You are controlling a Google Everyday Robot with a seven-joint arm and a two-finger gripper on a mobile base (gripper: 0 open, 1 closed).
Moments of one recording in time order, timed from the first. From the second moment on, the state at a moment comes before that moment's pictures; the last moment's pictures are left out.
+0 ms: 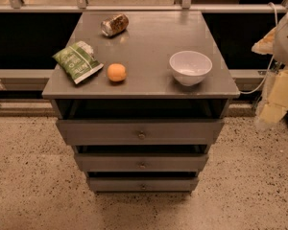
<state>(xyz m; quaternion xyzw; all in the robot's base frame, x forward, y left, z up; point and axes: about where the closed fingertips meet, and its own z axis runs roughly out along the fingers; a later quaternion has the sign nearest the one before) 0.438 -0.217 0.976 -0.60 0.78 -0.03 0.16</state>
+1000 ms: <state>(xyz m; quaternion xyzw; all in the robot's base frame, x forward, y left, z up) 0.448 -0.178 0.909 -0.63 0.75 0.01 0.22</state>
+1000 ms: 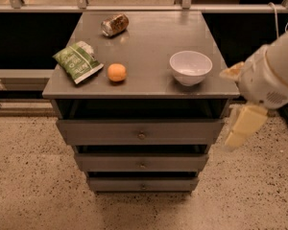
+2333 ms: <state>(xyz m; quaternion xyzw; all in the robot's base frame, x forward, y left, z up) 0.418 -0.168 0.810 -0.72 0.65 -0.04 0.22</state>
